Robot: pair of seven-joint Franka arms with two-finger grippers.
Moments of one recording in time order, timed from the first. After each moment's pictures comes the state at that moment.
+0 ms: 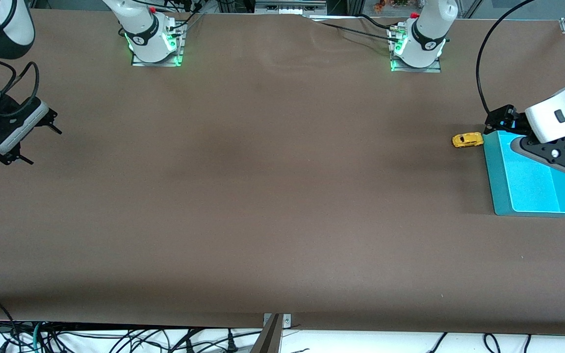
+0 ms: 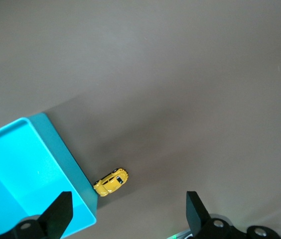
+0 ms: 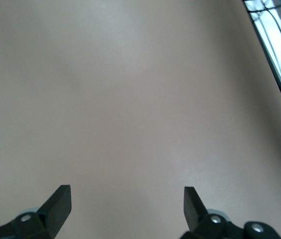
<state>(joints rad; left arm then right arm) -0.09 0.18 0.07 -1.49 -0.01 1.47 0.49 -0.36 -0.05 0.29 -1.91 0.02 1.98 -1.07</state>
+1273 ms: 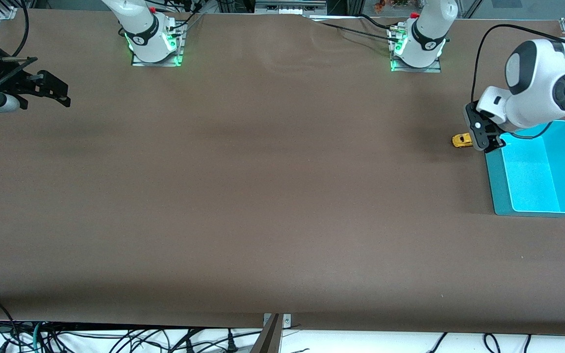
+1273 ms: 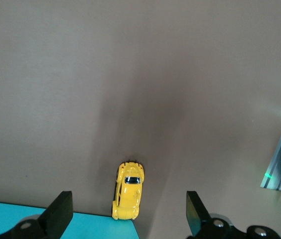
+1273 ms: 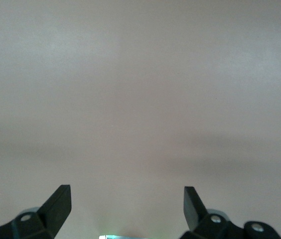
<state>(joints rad) 0.01 -0.07 0.08 -2.37 0.09 2.07 1.33 -0.16 -0.10 0.18 -1.74 0.01 1.59 -0.06</state>
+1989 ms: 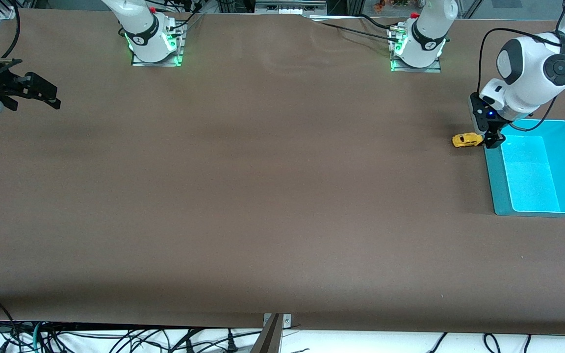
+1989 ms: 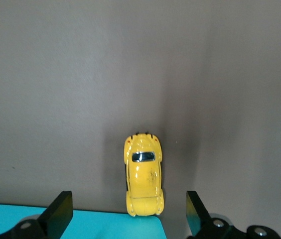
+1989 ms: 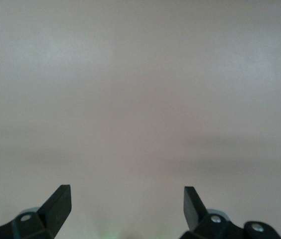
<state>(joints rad) 0.21 -0.06 0.08 -2.64 0.13 2.55 1.64 -0.16 -0.08 0.15 -1.70 0.01 1.59 -0.06</state>
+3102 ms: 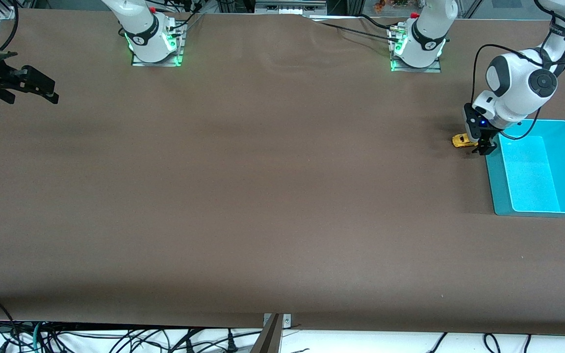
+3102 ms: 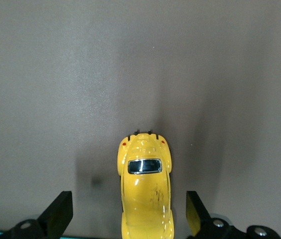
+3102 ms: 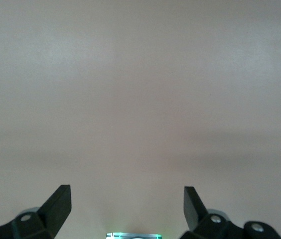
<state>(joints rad) 0.25 0.12 0.08 -2.67 0.13 2.80 1.67 -0.16 -0.08 0.15 -1.66 0.01 1.53 -0.01</state>
